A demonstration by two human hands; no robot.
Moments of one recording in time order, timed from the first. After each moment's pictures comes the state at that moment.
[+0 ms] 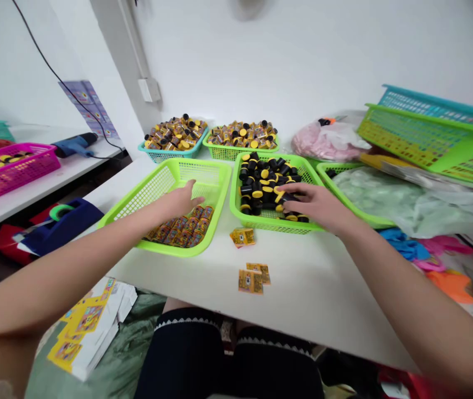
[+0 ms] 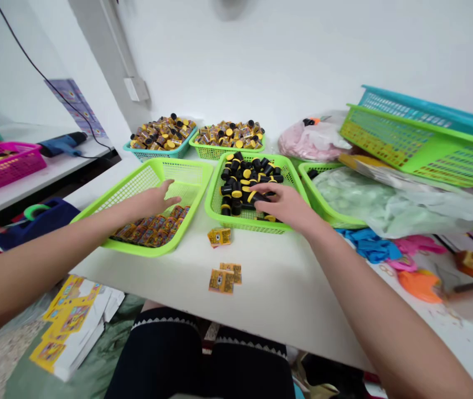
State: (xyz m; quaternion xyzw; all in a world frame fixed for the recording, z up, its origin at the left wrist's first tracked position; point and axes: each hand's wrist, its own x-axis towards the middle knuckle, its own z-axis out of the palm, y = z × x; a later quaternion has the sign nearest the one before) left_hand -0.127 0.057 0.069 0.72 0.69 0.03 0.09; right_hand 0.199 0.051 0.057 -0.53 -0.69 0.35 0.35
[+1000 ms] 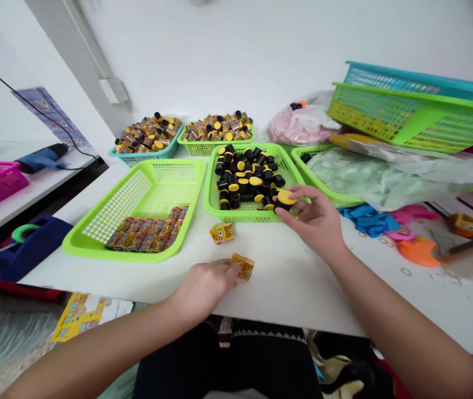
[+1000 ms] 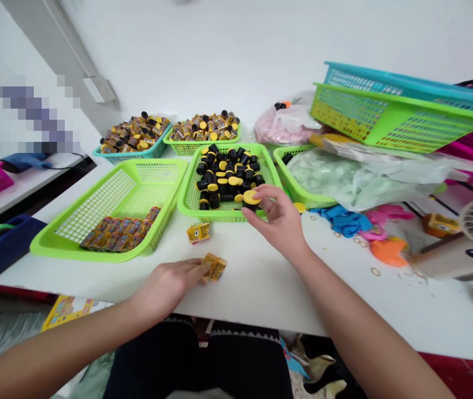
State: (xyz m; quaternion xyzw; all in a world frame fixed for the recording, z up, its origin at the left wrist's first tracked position) left_hand -0.037 -0.069 -0.007 0.93 0.34 0.11 0.04; right_hand 0.220 0.000 0.007 -0.32 -0.65 0.26 0.64
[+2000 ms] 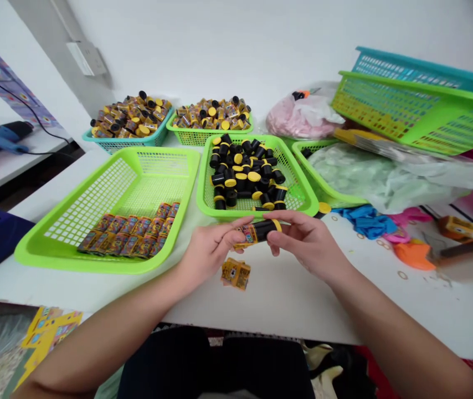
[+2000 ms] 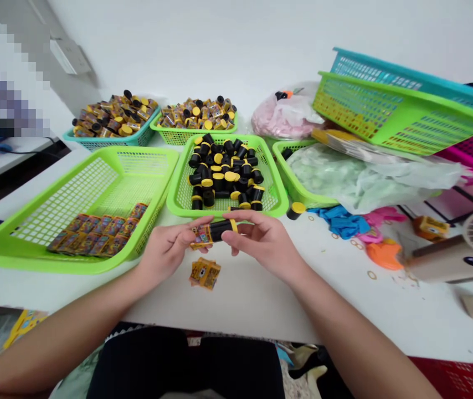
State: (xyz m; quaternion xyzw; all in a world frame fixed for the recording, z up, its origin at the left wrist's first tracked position) left_hand -0.016 -0.016 0.012 0.76 0.36 0.41 0.37; right_hand 0.202 -0.029 0.019 -0.38 -0.57 0.55 0.48
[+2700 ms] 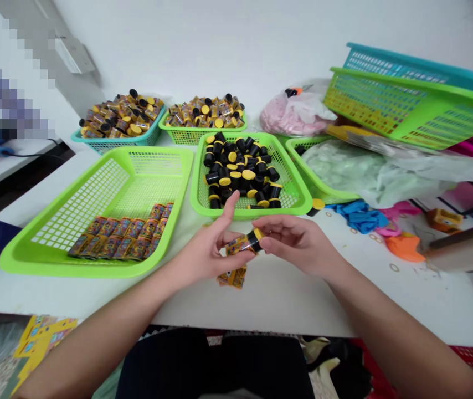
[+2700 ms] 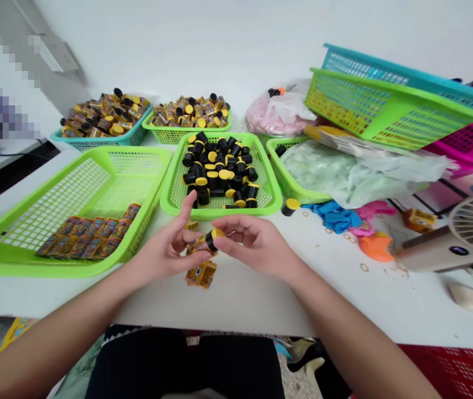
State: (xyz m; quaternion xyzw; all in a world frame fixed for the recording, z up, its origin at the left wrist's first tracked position) left_hand -0.015 -0.017 0.009 0.75 0.27 0.32 0.52; right_hand 0.197 -0.034 0.020 -0.39 -0.61 0.52 0.46
